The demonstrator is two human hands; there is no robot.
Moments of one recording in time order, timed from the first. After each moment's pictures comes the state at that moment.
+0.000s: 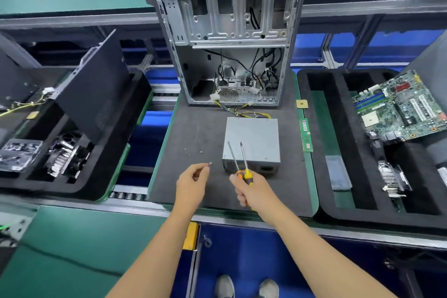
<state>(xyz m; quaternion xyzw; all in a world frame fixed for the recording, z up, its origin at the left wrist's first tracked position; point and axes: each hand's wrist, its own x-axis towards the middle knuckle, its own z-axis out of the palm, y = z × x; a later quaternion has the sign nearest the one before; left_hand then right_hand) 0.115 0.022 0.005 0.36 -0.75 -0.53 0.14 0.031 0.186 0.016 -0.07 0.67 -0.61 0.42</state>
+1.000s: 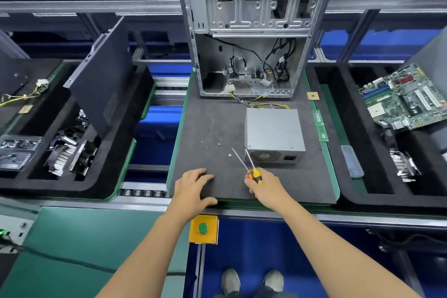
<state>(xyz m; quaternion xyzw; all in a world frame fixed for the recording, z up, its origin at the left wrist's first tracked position) 0.177 -0.061 -0.036 0.14 -0.96 -0.21 -0.07 0.058 0.151 -0.016 -0.10 0.84 -0.44 0.31</state>
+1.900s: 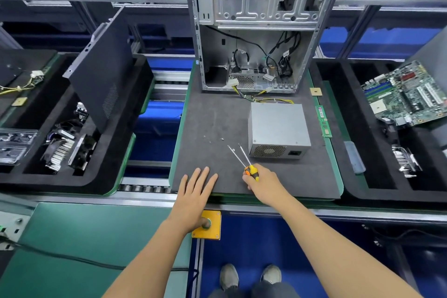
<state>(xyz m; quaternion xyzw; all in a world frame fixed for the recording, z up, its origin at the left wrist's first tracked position) 0.208 -0.059 -0.070 0.05 -0.99 -0.01 -0.13 0.067 0.134 -0.021 -0.11 0.85 -0.41 0.31</state>
